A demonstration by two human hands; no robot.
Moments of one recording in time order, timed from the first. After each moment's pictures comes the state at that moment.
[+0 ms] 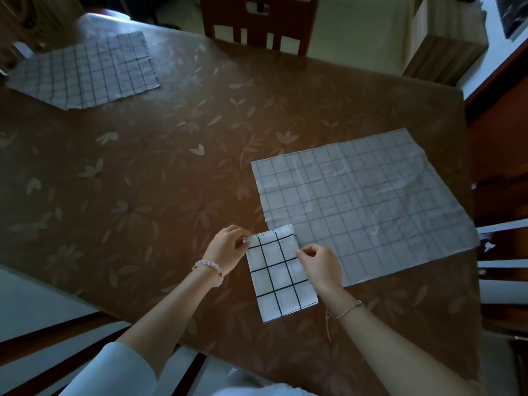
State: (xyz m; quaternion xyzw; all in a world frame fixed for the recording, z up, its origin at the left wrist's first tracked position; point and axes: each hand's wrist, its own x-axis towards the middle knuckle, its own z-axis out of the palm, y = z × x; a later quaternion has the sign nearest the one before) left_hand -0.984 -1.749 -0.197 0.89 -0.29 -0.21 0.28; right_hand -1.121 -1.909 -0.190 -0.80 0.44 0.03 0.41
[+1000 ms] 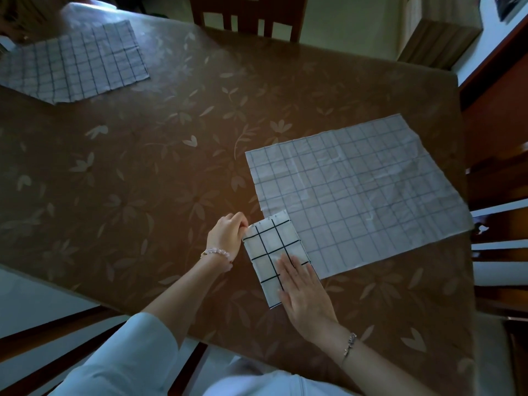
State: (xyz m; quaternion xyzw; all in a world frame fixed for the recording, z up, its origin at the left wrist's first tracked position) left_hand -0.988 -1.762 -0.205 0.92 -0.28 -0.14 0.23; right_hand -1.194 -1.860 -0.235 -0.98 0.12 0.03 0.13
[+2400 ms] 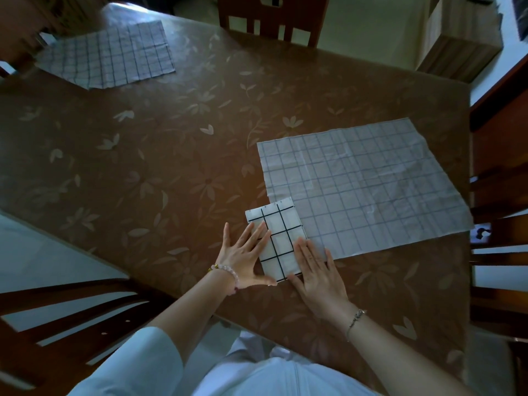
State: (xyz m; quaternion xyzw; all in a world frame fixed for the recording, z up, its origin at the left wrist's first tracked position) left_hand -1.067 -1.730 -0.209 0.87 -0.45 -0.21 -0.07; right_hand -1.208 -1.888 -0.231 -0.98 0.13 0.10 0.08
